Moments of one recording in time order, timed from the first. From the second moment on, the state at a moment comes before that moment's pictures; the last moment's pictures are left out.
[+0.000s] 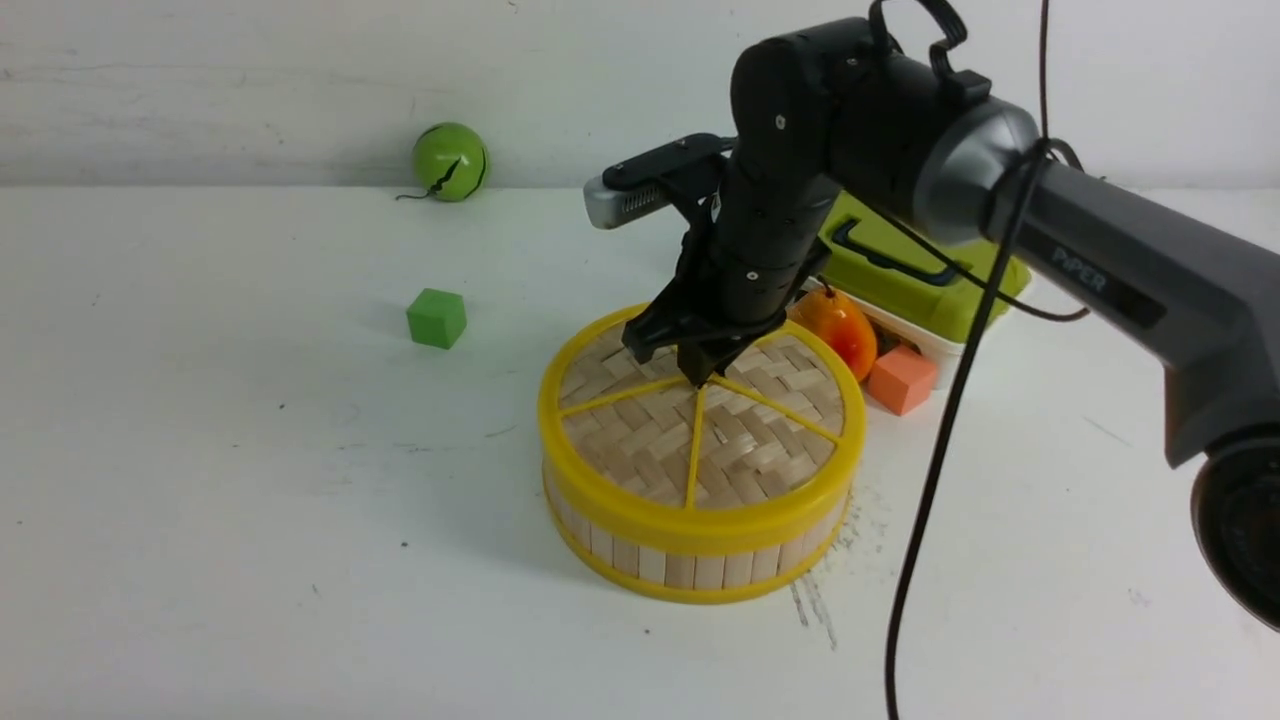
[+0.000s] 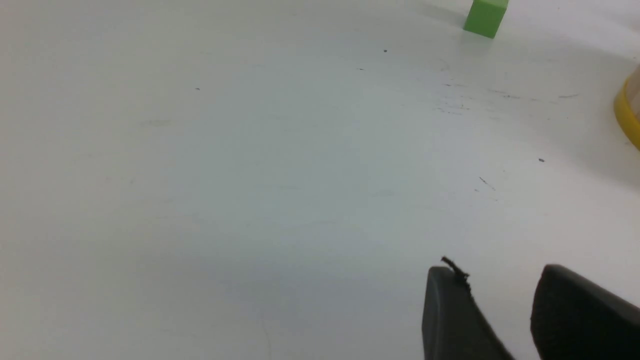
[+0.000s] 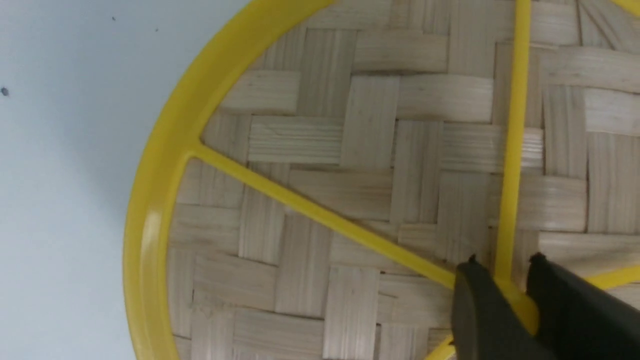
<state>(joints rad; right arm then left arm) 0.53 2.22 -2.16 0.07 1.18 -0.06 0.02 -0.01 0.03 0.04 0.37 -0.20</state>
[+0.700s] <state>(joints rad) 0.25 1.57 -1.70 0.05 1.25 -0.12 0.02 -0.01 0.03 0.04 0.37 -0.20</state>
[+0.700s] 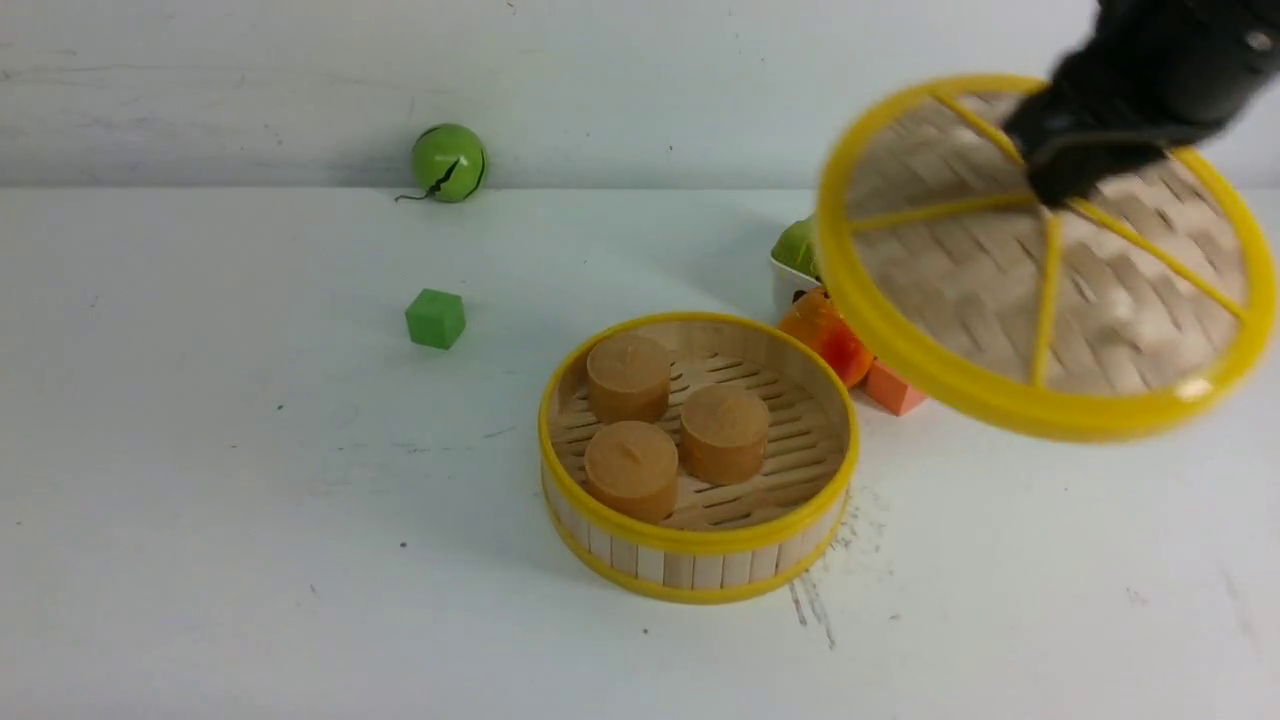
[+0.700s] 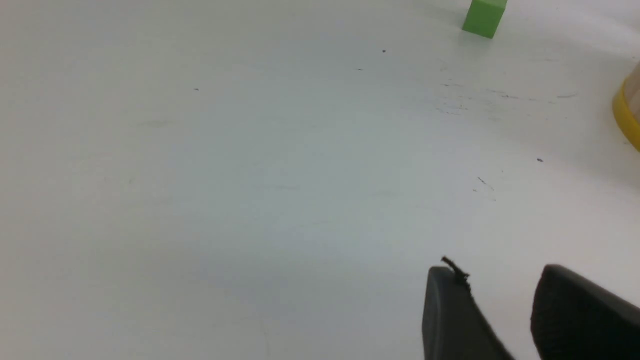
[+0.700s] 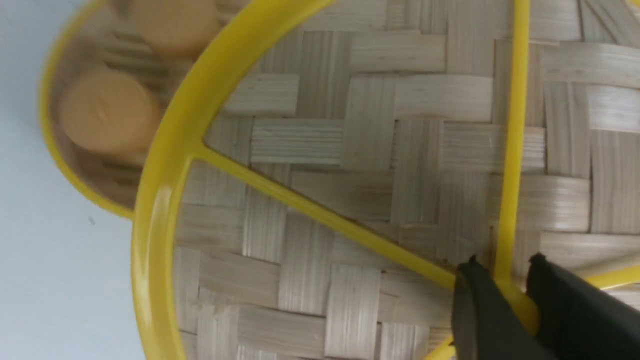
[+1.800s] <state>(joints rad) 0.13 1.77 -1.26 0.14 0.77 -0.09 0.02 -0.01 0.03 0.04 0.37 -0.20</state>
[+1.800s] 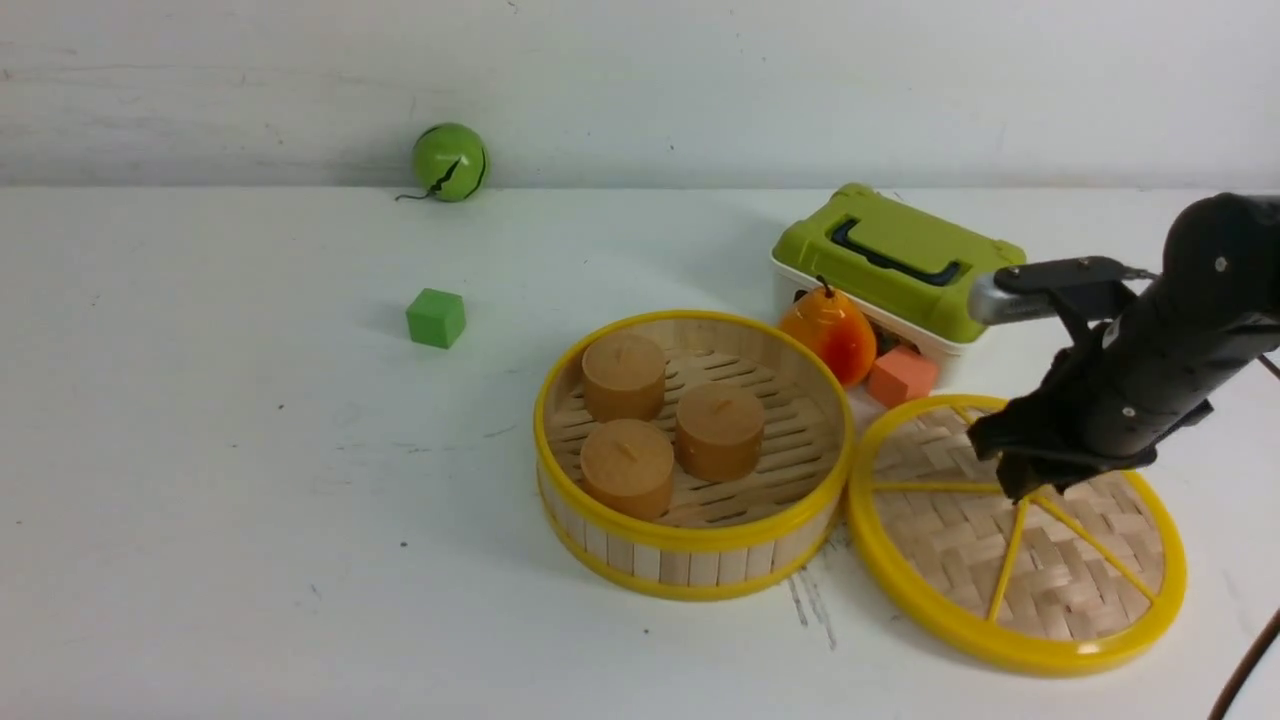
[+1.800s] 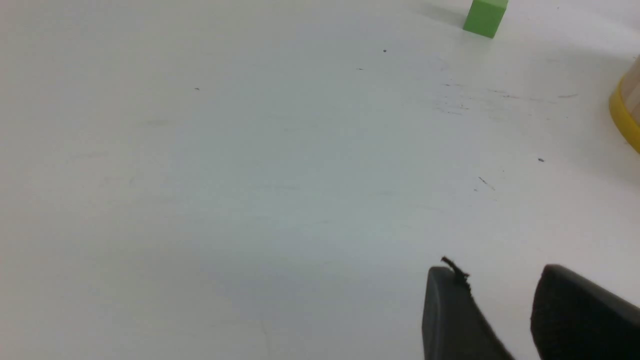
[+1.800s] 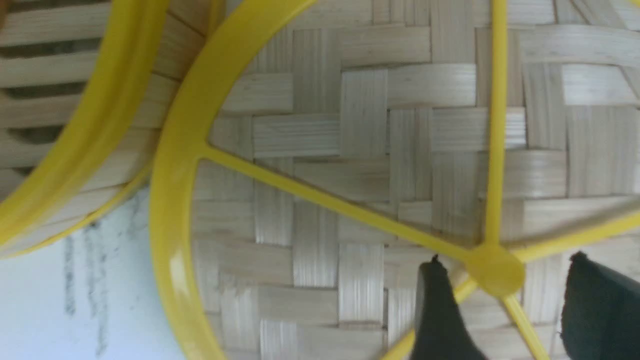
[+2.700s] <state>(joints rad) 0.13 0.63 -0.93 0.27 0.74 -0.13 0.02 -0.01 0.03 0.04 0.37 -0.20</state>
